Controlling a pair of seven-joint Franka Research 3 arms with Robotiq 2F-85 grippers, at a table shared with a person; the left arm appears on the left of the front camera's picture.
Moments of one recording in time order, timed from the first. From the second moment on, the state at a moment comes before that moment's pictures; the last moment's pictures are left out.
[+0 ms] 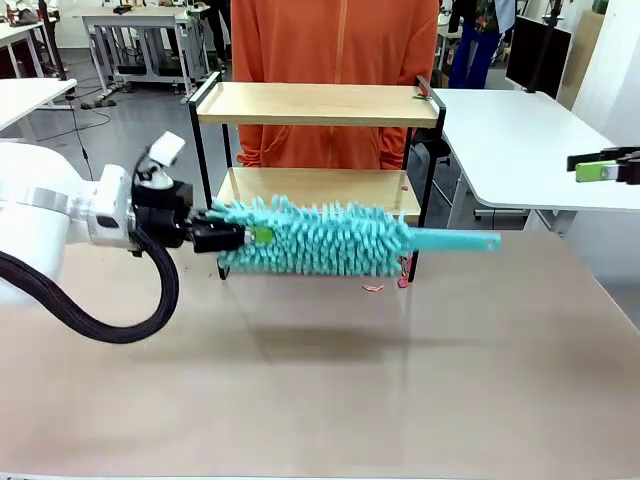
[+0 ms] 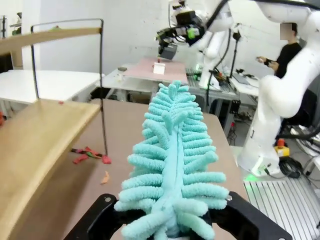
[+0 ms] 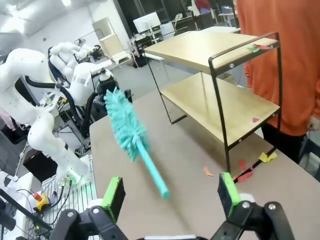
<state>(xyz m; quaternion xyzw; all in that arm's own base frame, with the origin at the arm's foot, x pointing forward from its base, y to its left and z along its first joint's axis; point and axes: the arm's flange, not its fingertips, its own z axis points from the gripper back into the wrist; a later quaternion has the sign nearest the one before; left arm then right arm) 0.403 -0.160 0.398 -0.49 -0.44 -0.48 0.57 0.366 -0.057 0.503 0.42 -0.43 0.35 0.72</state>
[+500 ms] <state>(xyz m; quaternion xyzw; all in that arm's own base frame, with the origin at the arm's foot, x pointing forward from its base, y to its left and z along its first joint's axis) 0.376 -0.092 0.592 -0.44 -0.59 -0.39 0.55 0.367 -0.055 0.506 0.42 -0.43 0.36 0.72</state>
